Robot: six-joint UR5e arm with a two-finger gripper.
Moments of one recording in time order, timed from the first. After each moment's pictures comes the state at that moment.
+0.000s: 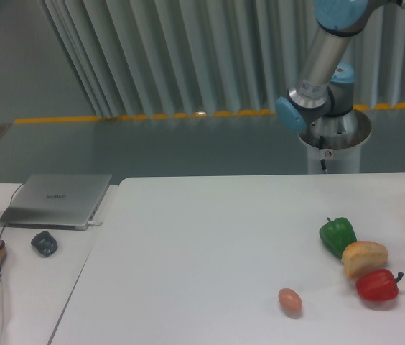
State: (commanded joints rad) arm 2.90 -2.01 -1.54 -1.13 1.83 2.26
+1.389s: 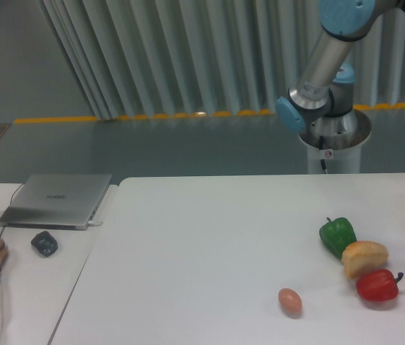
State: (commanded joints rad) arm 2.90 -1.99 -1.54 -1.12 1.83 2.30
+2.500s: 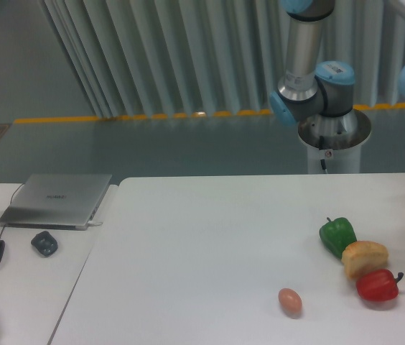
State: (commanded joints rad) arm 2.57 -1.87 -1.54 -1.24 1.75 1.86
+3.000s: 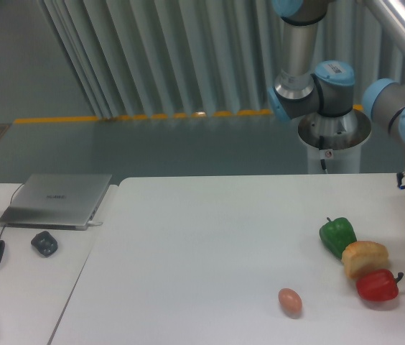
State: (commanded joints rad) arm 2.50 -1.94 -1.54 -1.21 1.75 1.67
